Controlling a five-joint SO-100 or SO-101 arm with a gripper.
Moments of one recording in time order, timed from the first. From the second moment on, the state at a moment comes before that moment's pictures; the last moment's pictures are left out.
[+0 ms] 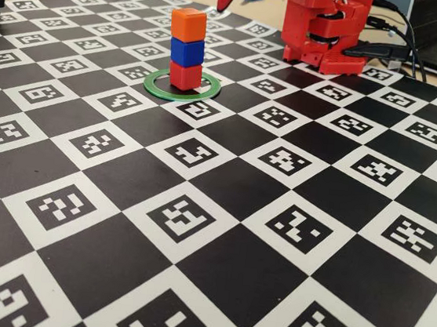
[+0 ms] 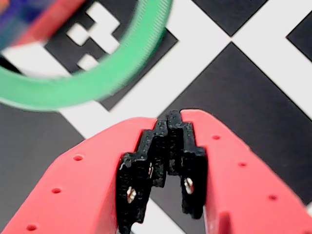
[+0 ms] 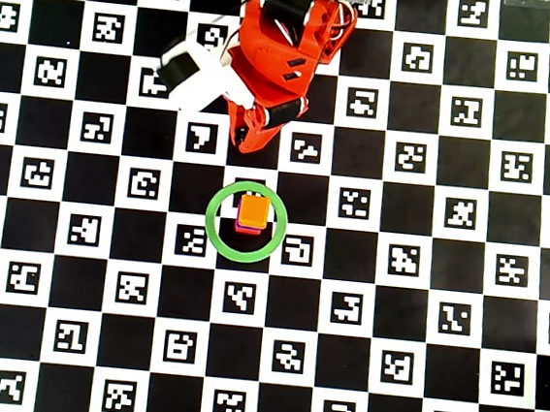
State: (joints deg) arm 19.2 156.1 152.5 65.8 -62.4
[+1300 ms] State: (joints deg) arm 12.0 181.6 179.1 64.3 -74.0
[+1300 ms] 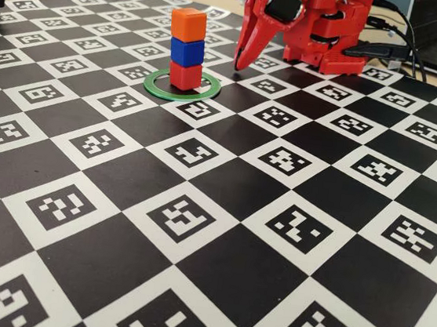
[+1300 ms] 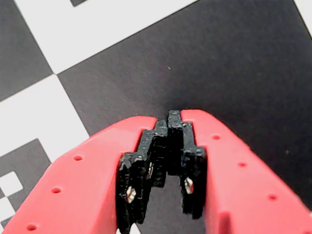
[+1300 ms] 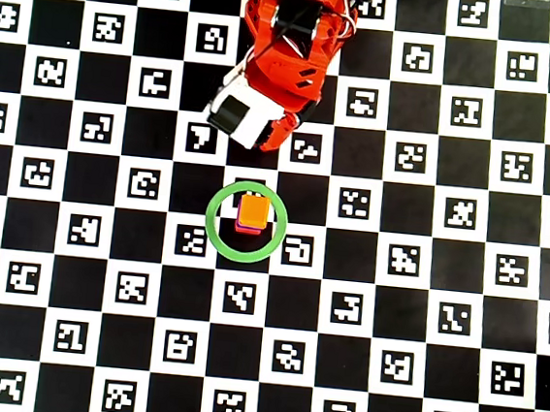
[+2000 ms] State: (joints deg) arm 6.6 189.4 179.3 73.8 -83.6
